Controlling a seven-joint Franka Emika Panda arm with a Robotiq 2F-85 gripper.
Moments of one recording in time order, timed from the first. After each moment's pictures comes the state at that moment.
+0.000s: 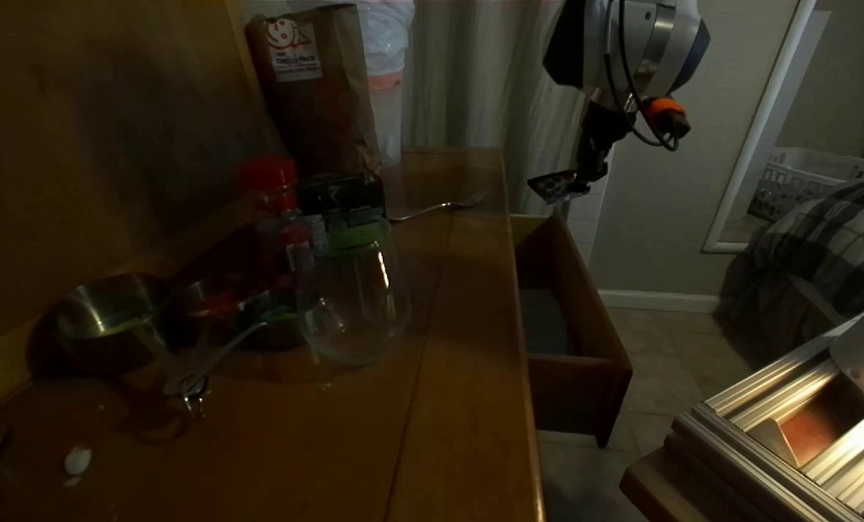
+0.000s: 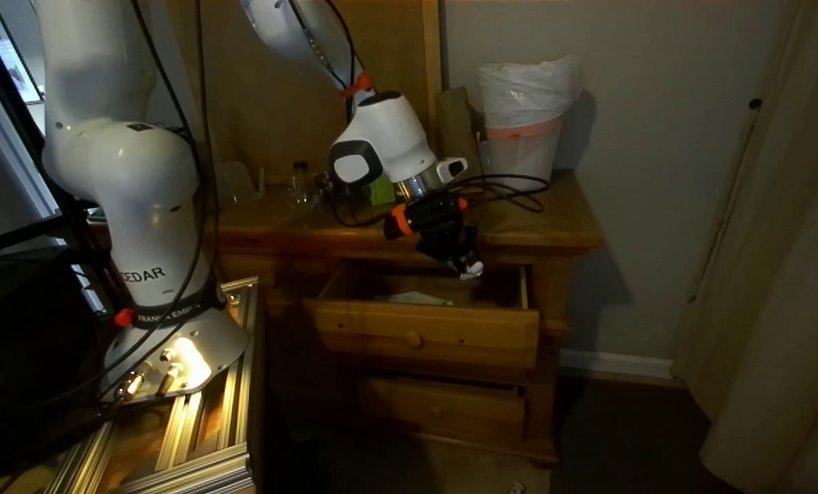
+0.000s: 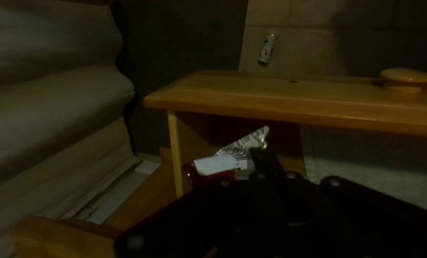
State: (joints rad) arm 0.73 0.26 -0.55 -2.61 0.94 3.19 -1.73
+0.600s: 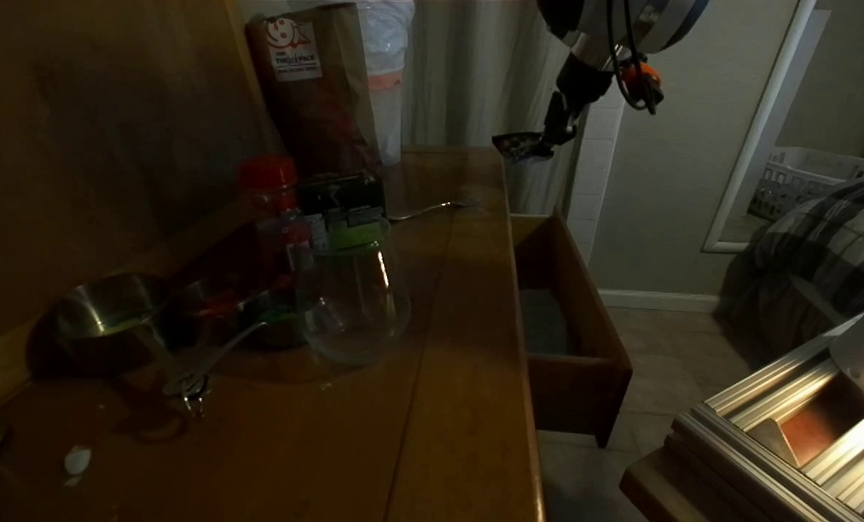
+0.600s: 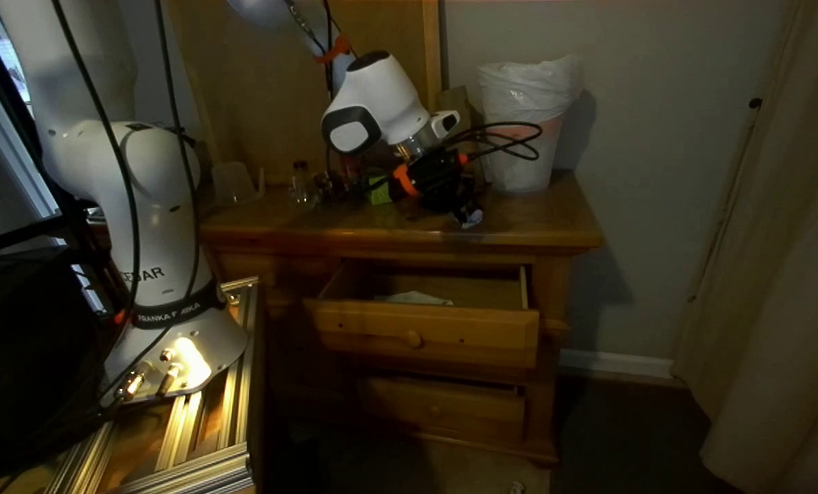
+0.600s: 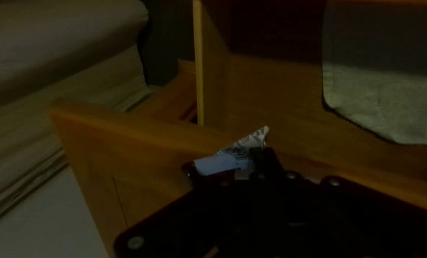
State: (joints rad) arm 0.72 0.08 -0.48 -2.62 0.82 3.20 -1.64
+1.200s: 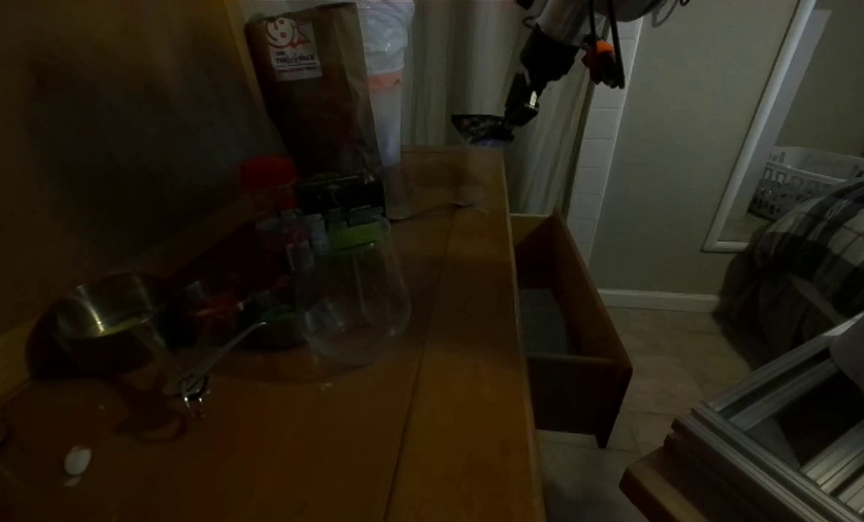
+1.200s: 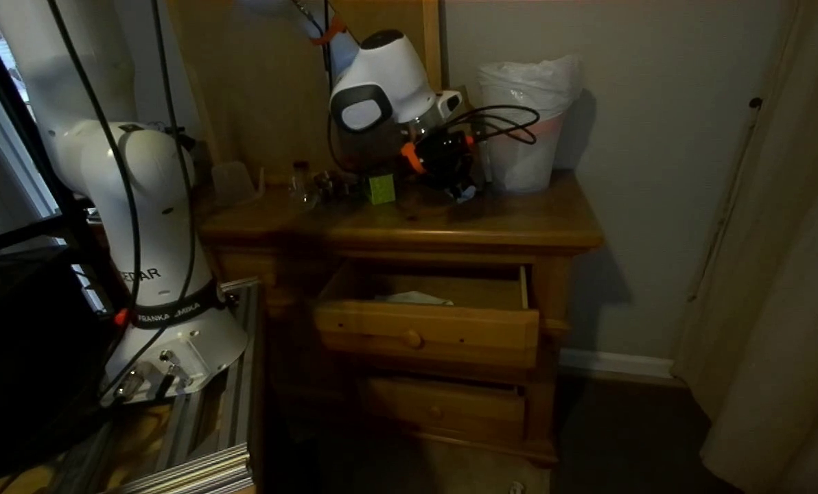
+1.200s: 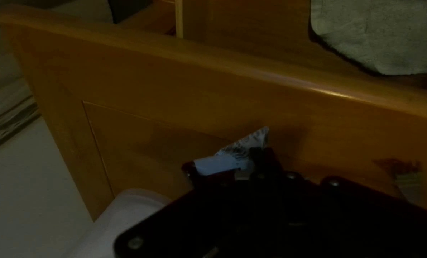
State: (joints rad) arm 0.63 0.05 -0.34 -2.52 0.74 3.05 -1.55
